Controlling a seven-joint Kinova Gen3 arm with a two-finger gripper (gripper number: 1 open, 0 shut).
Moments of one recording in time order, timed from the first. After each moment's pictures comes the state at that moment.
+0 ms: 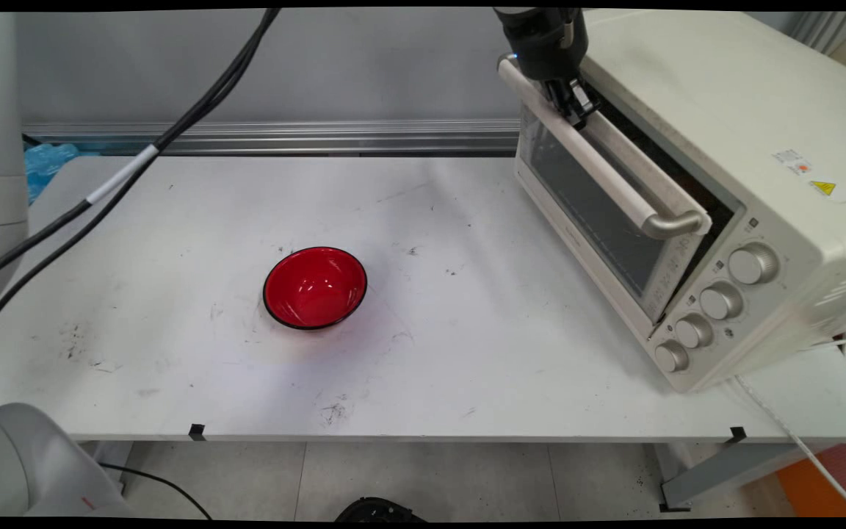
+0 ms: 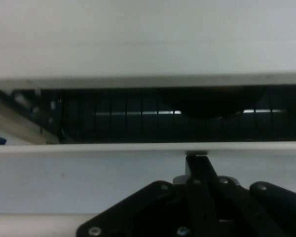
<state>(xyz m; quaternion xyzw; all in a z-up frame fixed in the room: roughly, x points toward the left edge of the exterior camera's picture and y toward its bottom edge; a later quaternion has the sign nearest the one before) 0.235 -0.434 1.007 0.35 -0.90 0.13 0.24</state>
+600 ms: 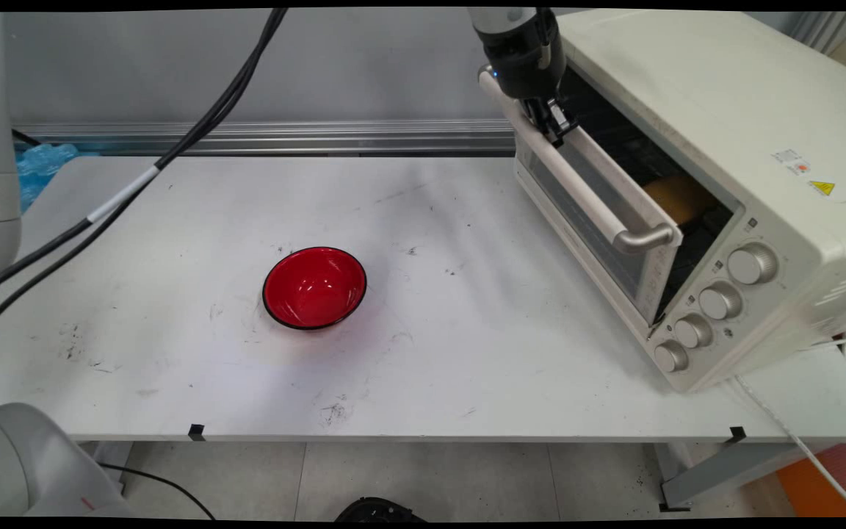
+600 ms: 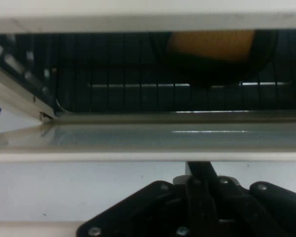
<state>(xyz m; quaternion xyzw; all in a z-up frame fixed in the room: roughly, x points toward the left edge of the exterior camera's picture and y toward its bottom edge) 0.246 -0.426 0.991 0.36 -0.90 0.12 0.22</state>
